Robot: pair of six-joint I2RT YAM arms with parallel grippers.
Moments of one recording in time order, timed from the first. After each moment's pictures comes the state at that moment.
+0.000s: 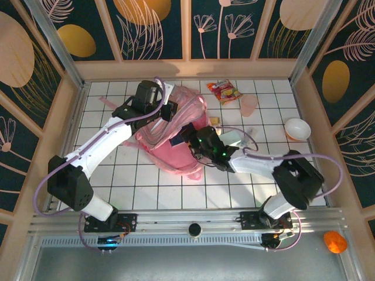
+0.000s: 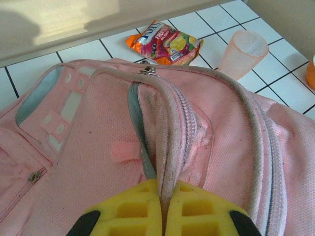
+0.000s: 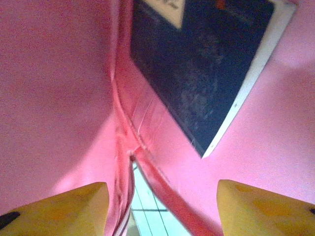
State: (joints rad) left arm -0.53 1.54 1.36 -0.41 0.15 -0.14; right arm 0.86 1.48 0.76 0.20 0.06 1.53
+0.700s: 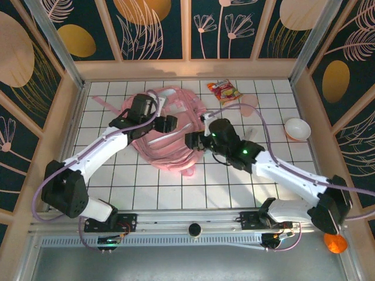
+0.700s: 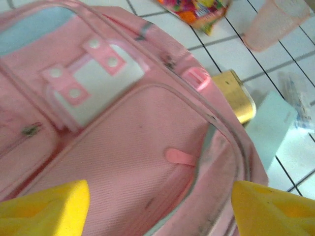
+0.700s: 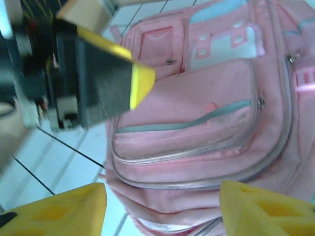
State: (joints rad) left arm -0.46 1.45 1.12 -0.35 0.17 -0.23; right arm 0.88 1.24 0.95 -0.22 0.05 0.43
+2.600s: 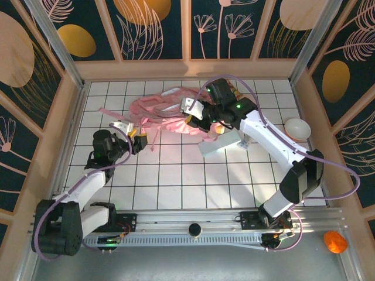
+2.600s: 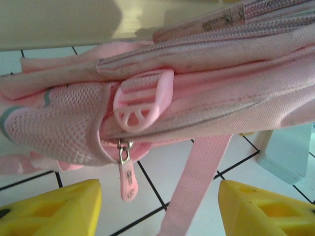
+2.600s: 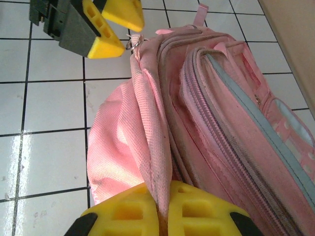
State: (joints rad) left arm -0.10 1.12 0.39 0.38 0.51 -0.06; right arm 0.63 1.57 1.51 -0.72 -0.47 -0.74
